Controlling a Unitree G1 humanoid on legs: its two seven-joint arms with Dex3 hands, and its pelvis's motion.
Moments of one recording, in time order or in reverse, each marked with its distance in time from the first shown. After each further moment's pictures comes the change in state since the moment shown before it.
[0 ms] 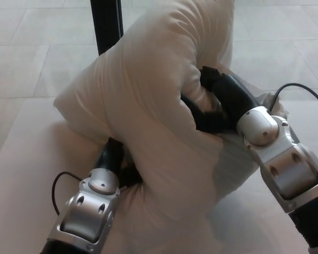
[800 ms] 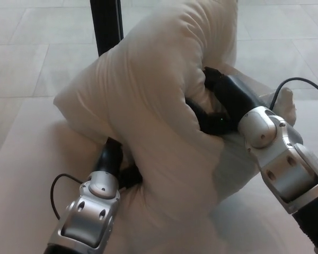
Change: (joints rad) left_arm 0.018 -0.007 0.000 -0.002 0.032 -0.035 0.015; right_arm -0.014 -0.046 0.073 0.002 -0.103 0.002 0.000
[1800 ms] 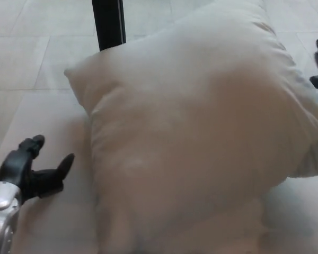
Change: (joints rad) left_arm 0.172 0.322 0.318 -0.130 -0.145 -0.054 -0.220; right_arm 0.085 -0.232 -0.683 0.034 0.242 0.026 0.183
